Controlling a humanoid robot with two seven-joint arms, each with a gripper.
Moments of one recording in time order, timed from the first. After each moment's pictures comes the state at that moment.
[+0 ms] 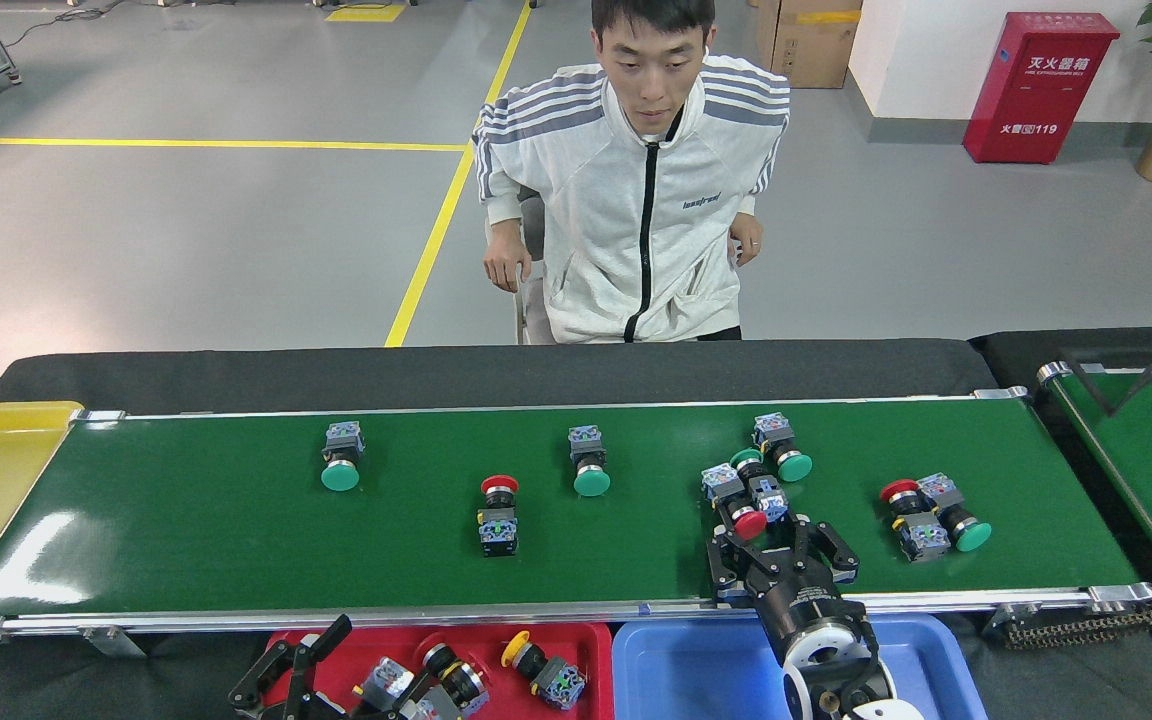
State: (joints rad) left arm 0.27 0.08 0.16 -1.76 -1.49 -0.56 -0.04; right arm -0.16 0.03 0.22 -1.41 1.42 0.02 0.15
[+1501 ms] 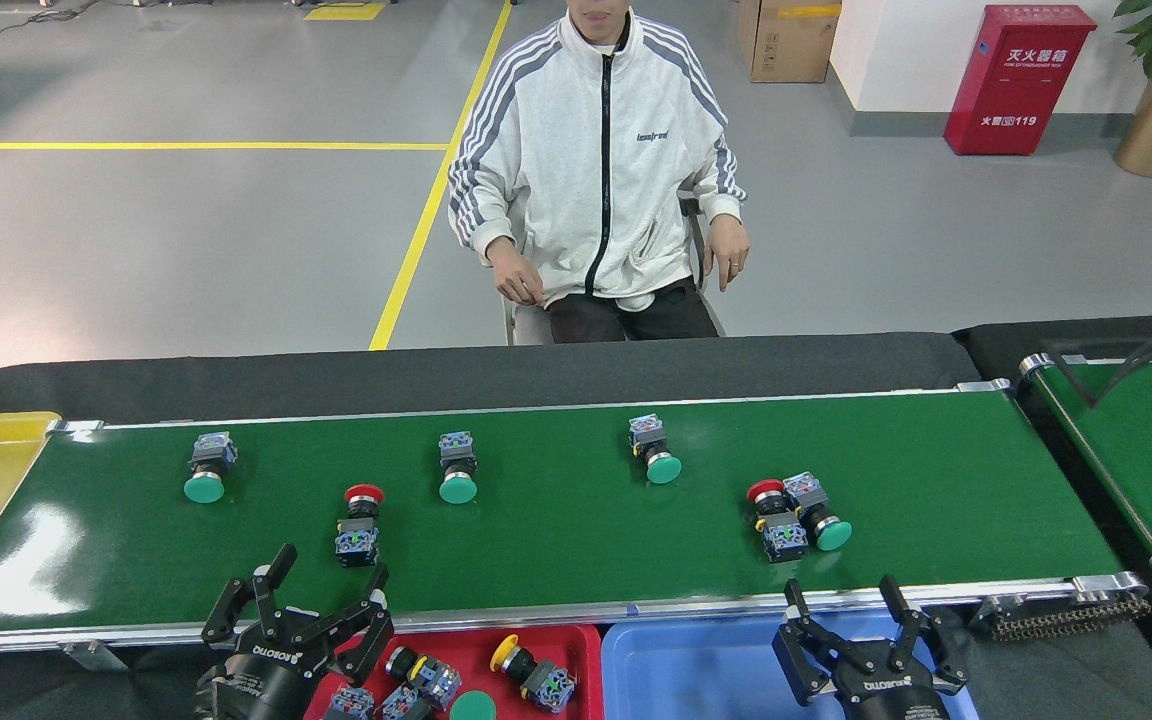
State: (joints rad) left arm -0.01 -0.01 0.16 -1.47 -1.63 -0.36 -0.03; right arm 0.17 0.04 0.04 -1.69 1.39 -0.01 0.05
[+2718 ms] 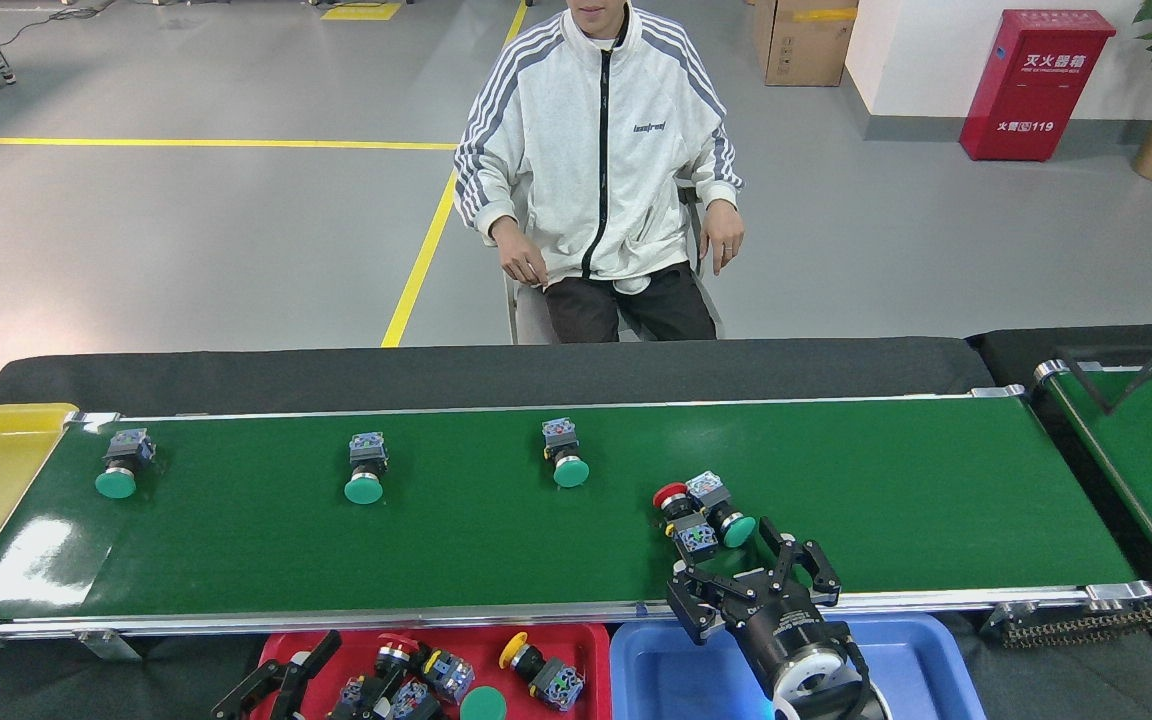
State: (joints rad) left arm 0.32 0.01 0.24 -1.75 -1.60 -0.59 0.05; right arm -0.13 0.04 0.24 -1.45 1.43 0.00 0.21
